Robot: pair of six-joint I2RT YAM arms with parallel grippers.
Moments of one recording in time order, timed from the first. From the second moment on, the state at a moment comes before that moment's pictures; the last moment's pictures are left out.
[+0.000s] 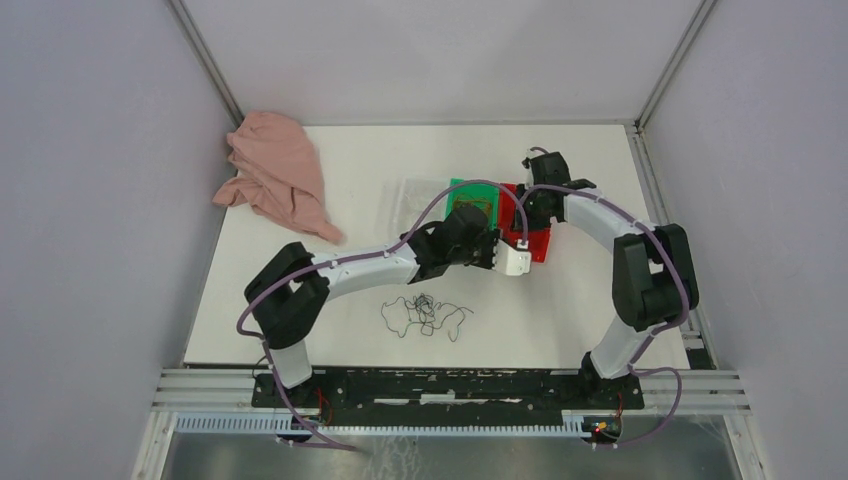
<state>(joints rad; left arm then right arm) -0.99 1.79 1.21 -0.01 0.12 0.87 0.25 1.73 1.16 -0.45 -0.11 0.30</state>
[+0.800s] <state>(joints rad) -0.94 1.86 1.29 -0.02 0.26 1.29 0.10 1.55 1.23 -0.58 -0.04 0.32</state>
